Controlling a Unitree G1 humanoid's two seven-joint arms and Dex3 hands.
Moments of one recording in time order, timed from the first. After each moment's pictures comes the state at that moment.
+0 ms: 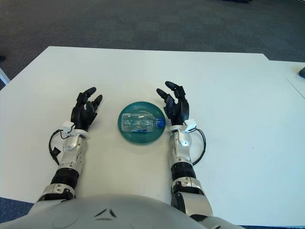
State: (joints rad) left arm -0.11 -0.04 0.13 0.56 -0.15 -0.38 -0.11; right arm -0.17 0.12 -0.16 0.59 0.20 -0.70 0.15
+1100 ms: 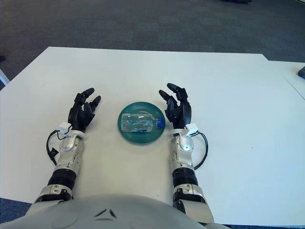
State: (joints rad) left arm -0.10 -0.04 0.15 0.56 -0.15 -0.41 -0.14; right arm -0.12 0.10 -0.15 0.53 0.12 -0.69 0.10
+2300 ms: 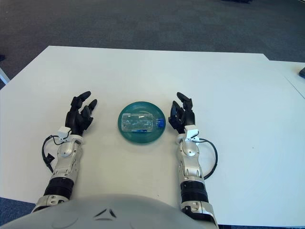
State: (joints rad) left arm 0.01 -0.04 0.10 0.38 -0.02 -0.23 0.03; right arm 0.03 0.05 -0.10 0.20 -0.06 -0.23 -0.12
